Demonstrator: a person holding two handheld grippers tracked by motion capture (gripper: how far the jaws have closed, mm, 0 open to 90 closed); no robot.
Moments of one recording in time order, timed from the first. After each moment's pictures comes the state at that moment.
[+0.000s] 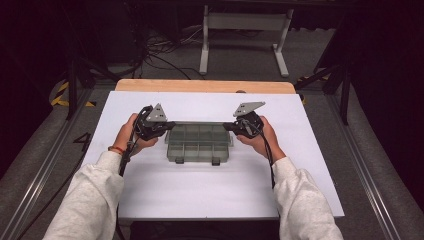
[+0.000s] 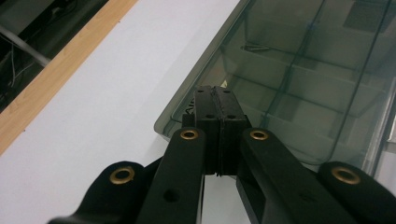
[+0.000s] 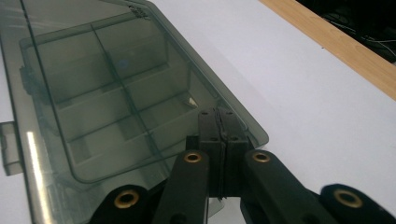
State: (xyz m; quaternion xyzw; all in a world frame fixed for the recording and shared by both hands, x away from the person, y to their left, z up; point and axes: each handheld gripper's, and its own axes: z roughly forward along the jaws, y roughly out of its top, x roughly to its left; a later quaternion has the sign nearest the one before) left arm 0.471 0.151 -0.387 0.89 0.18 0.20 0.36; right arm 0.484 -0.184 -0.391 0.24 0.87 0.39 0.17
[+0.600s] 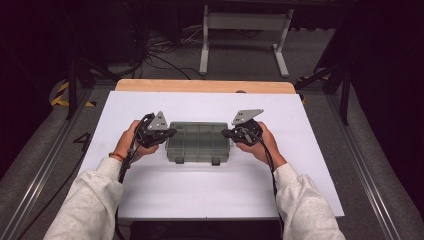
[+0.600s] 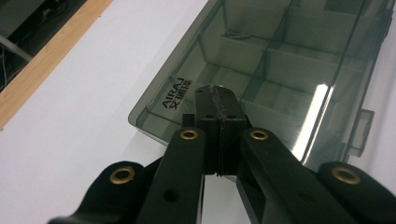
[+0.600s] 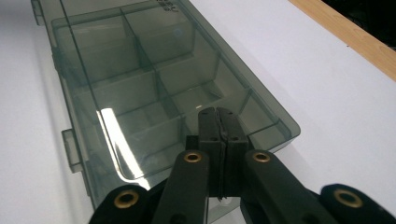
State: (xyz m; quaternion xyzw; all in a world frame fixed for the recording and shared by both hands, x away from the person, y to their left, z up) left arm 0.456 0.148 -0.399 0.90 0.17 0.20 0.36; right arm 0.466 -0.180 -0.398 0.21 0.88 0.39 0.16
